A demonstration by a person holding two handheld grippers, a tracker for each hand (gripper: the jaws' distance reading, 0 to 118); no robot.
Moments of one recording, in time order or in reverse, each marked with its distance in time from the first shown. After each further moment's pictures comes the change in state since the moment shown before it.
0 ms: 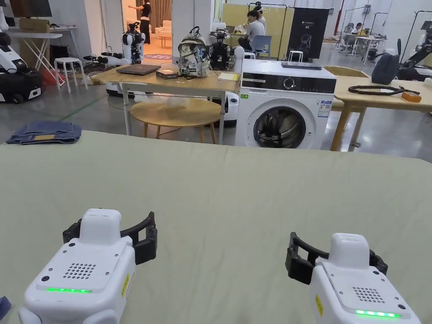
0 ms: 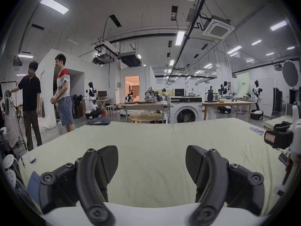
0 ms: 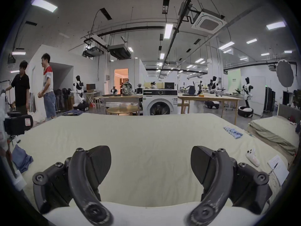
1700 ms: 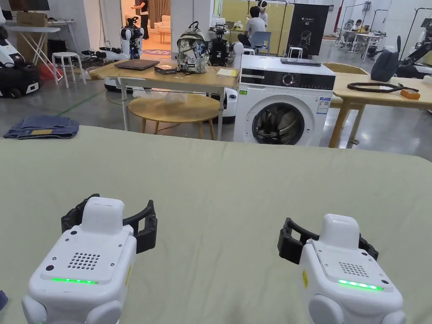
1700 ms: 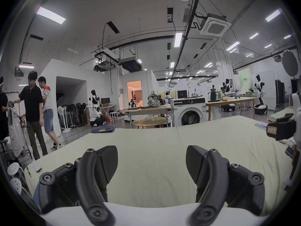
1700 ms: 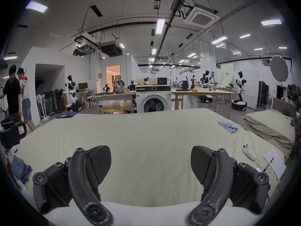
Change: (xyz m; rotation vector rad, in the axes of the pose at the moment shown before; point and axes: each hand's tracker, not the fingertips) left arm 0.010 0.004 0.000 0.057 0.031 -0.076; right arm -0.015 0.018 -0.011 -0.050 -0.073 -0.049
